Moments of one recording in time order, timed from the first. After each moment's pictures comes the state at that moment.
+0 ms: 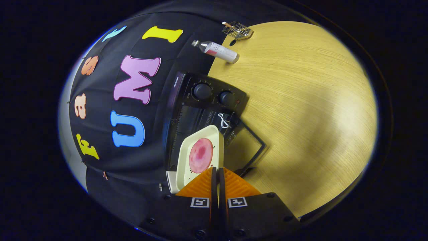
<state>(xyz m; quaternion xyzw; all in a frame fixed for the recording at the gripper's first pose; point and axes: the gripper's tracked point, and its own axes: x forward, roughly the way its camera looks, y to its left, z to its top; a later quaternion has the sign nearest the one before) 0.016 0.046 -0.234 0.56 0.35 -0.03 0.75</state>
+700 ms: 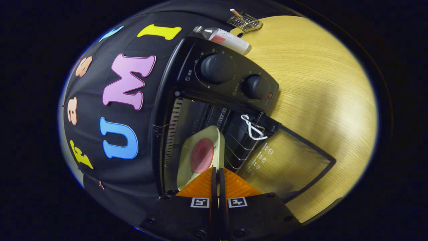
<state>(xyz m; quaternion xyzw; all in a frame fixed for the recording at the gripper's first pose) 0.125 0.089 -0.278 0.57 0.33 -0.07 0.75</state>
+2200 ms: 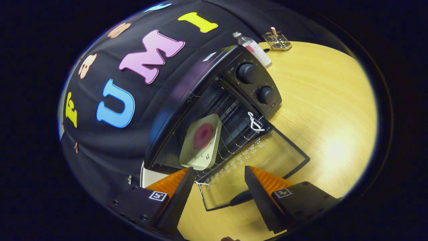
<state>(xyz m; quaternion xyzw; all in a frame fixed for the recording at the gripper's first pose) 0.056 0.089 -0.252 0.39 0.34 -0.04 0.85</state>
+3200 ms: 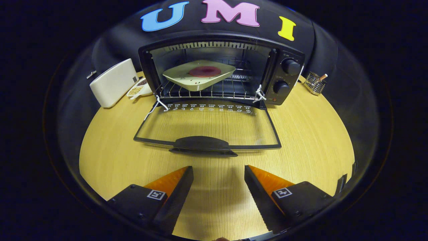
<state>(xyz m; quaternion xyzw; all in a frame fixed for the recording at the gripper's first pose) -0.028 0.085 -0.346 -0.02 0.46 0.01 0.89</state>
